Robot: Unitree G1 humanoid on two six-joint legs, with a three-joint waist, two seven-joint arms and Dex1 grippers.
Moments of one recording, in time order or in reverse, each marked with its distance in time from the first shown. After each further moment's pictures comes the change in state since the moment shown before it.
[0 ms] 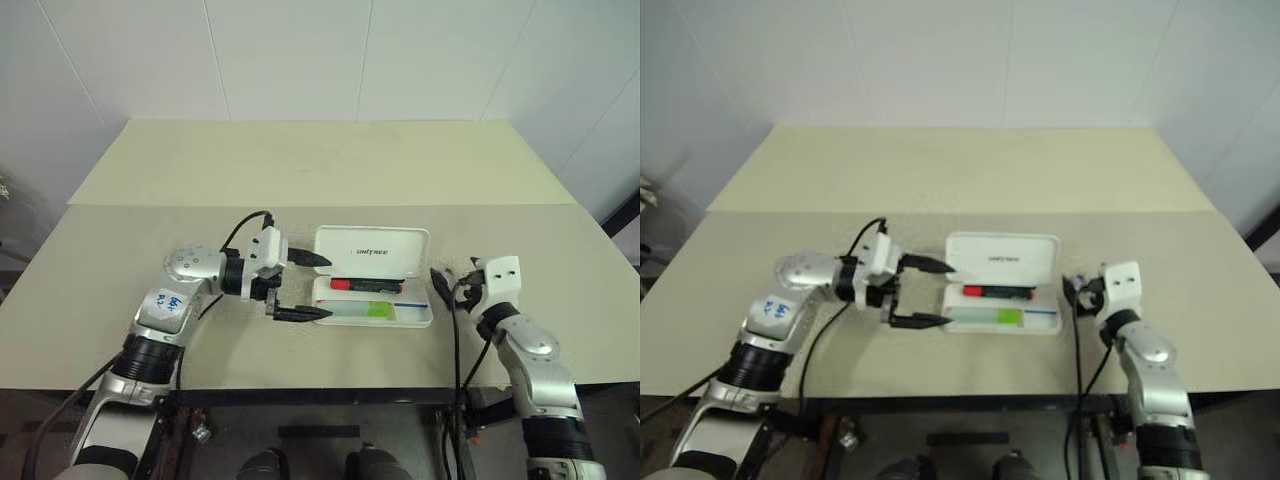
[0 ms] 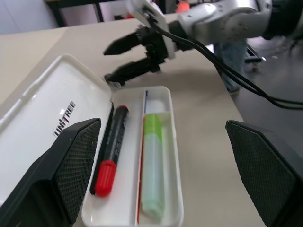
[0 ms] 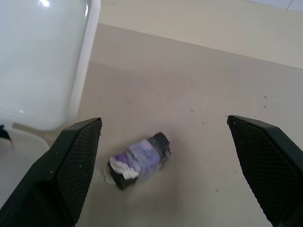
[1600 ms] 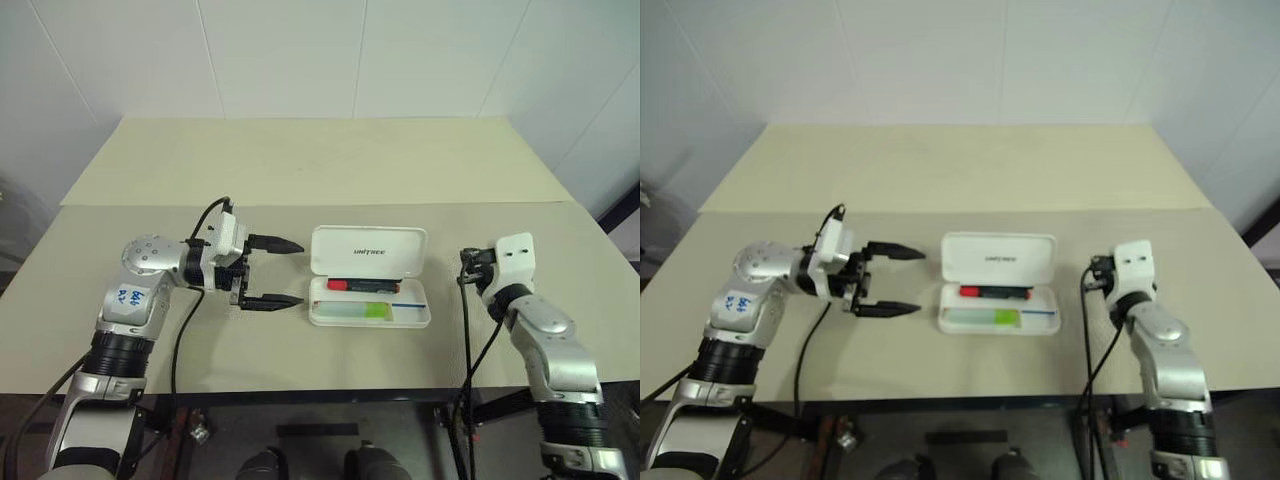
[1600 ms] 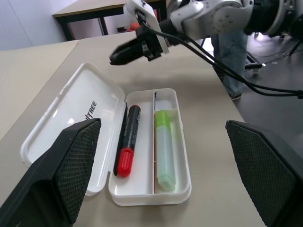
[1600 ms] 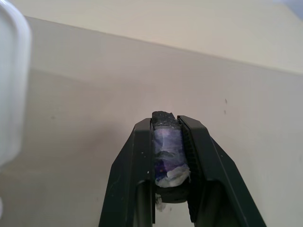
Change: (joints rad) left arm 0.003 0.078 0.108 0.073 -0.108 -0.071 -0.098; right arm -0.061 -0.102 0.001 -0.124 0.027 0.242 -0.051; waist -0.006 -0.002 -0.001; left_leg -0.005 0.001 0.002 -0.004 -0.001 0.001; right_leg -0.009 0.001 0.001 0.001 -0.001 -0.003
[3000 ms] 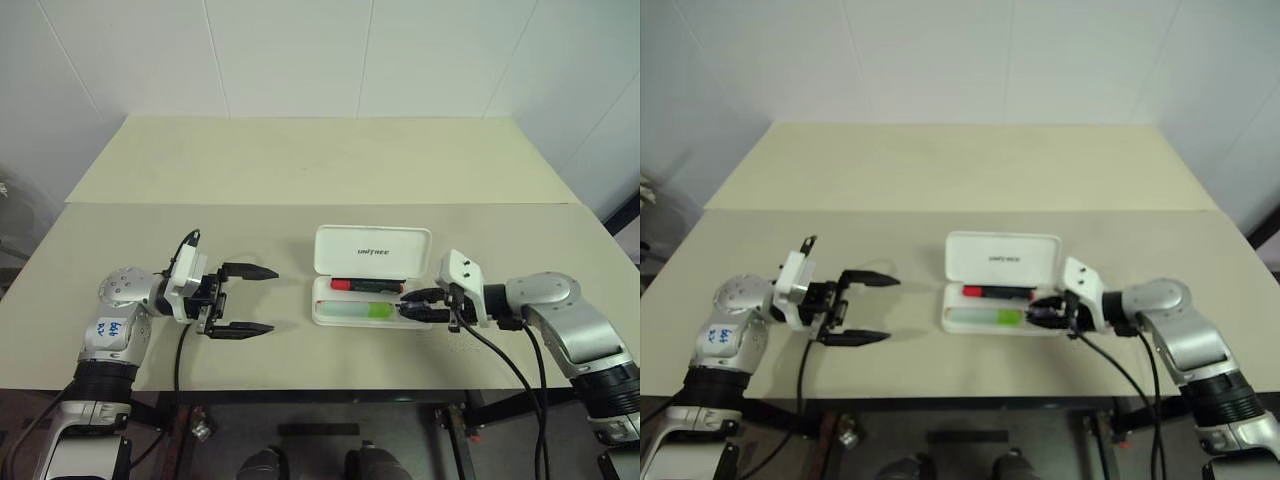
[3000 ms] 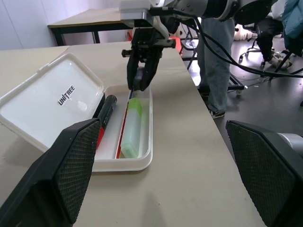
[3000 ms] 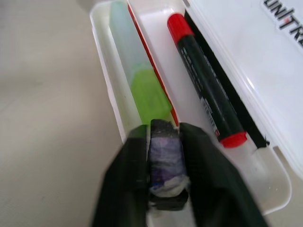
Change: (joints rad) left arm 0.146 0.018 0.076 0.111 -0.108 -0.147 -0.157; right arm -0.132 -0.326 0.332 0.032 0.085 -0.004 0.876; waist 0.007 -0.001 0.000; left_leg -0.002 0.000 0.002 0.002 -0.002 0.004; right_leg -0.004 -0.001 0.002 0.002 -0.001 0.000
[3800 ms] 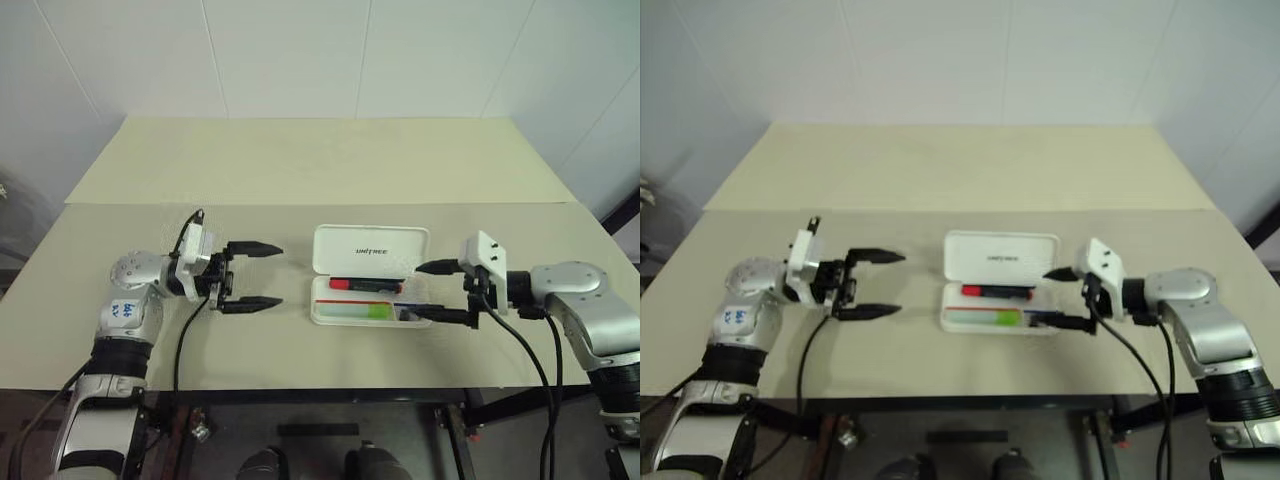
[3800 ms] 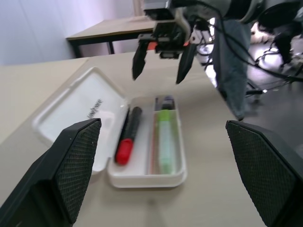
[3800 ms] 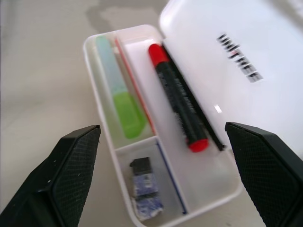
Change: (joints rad) left arm -0.162 -0.051 -0.001 0.181 0.060 -0.072 0.059; right arm -0.006 -0.025 -0.133 -0.003 0.065 -0.004 0.022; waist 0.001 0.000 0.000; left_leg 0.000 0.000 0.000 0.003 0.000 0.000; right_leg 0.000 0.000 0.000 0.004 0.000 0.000
